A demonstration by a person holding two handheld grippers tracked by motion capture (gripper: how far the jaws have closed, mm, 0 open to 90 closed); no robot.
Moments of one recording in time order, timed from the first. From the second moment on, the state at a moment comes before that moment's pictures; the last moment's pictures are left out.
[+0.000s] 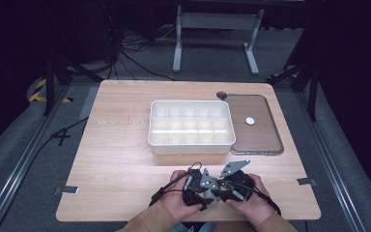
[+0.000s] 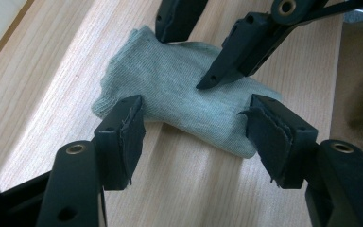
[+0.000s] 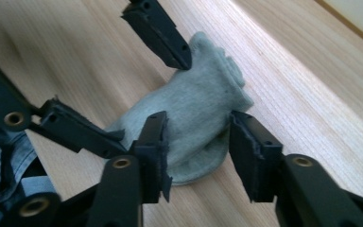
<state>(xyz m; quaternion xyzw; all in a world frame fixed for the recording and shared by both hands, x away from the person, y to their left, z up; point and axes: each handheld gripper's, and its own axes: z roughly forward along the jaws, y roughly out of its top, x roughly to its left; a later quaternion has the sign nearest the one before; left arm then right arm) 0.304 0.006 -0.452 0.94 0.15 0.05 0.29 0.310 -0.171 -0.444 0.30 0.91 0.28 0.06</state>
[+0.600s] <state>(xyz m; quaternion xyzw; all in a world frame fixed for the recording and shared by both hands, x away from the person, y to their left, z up) 0.302 0.008 -0.453 0.94 0.15 0.05 0.30 0.339 -0.183 -0.457 0.34 0.89 0.30 -0.09</state>
